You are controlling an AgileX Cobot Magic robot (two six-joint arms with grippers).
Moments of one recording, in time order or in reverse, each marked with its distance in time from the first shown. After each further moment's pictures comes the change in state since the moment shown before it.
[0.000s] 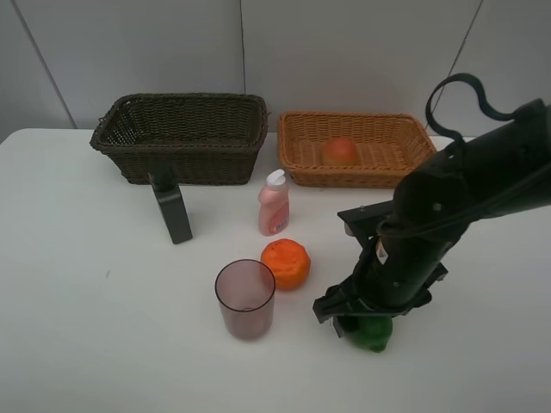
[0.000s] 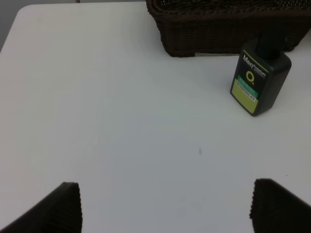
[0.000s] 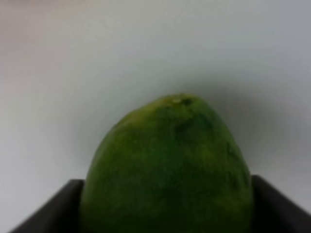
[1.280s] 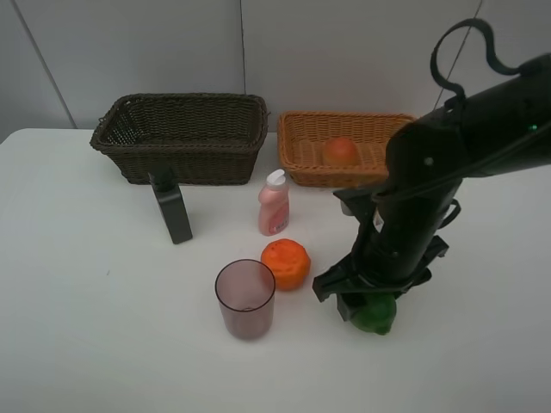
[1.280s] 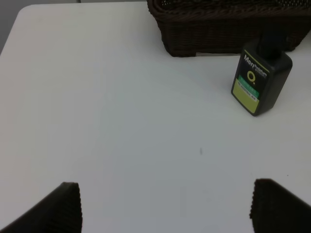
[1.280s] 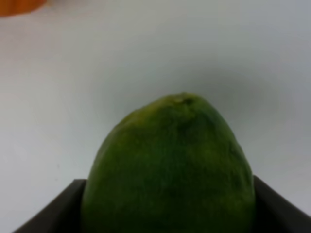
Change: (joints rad) left arm 0.000 0.000 0.000 0.002 0.000 0.000; right arm -0.046 -0.011 -0.154 0.026 0.222 -0.095
